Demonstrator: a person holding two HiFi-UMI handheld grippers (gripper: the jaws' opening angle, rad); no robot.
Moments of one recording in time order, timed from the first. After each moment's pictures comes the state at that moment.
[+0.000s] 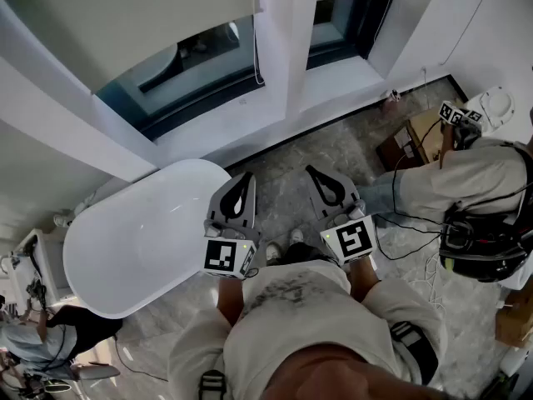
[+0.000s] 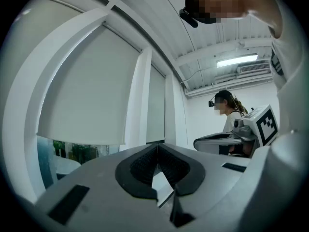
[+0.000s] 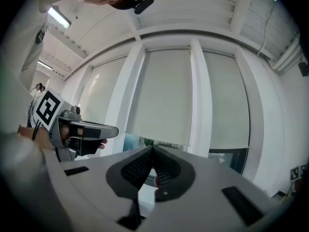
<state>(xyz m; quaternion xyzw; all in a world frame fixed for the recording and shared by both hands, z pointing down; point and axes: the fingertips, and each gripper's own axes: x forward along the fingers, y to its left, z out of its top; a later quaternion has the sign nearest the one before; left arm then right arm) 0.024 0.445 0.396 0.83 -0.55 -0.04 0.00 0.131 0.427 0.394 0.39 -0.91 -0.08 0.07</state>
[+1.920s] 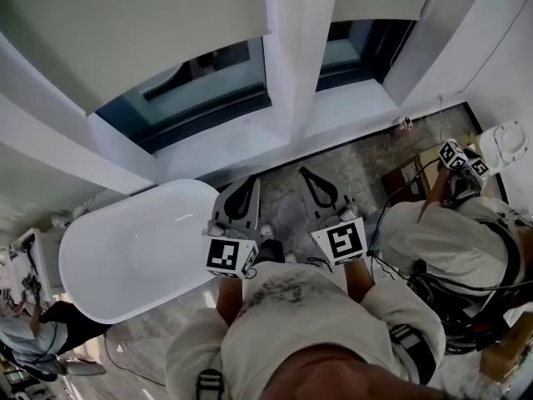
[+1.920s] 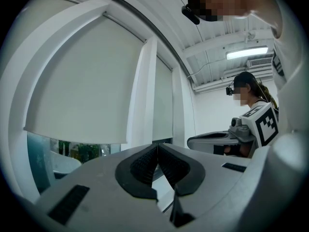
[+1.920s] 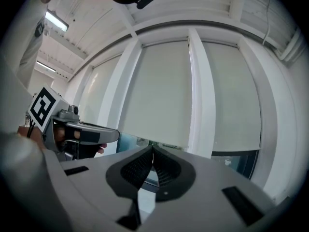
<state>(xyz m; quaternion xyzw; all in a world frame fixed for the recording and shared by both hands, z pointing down) 0.049 0.294 0.415 0.82 -0.58 -0.03 0.02 0.135 0.268 0.409 0.36 -0.93 -0.07 0.07</state>
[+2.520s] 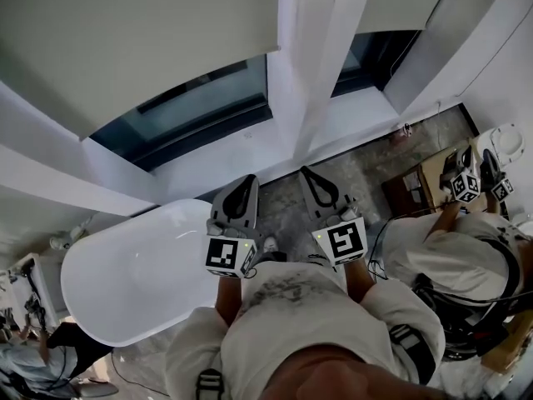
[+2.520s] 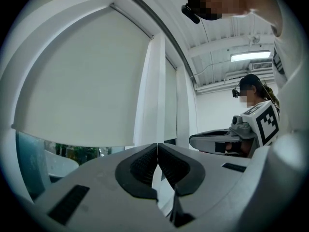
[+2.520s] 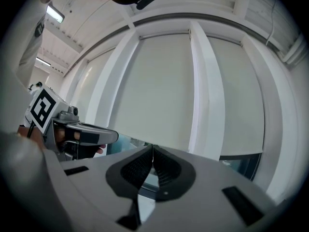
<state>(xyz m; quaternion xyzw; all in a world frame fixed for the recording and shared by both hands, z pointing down) -0.030 0.202 0.414 0.82 -0.57 -0.03 0.03 0.063 0.179 0.403 0.38 -0.92 -0.07 0.09</state>
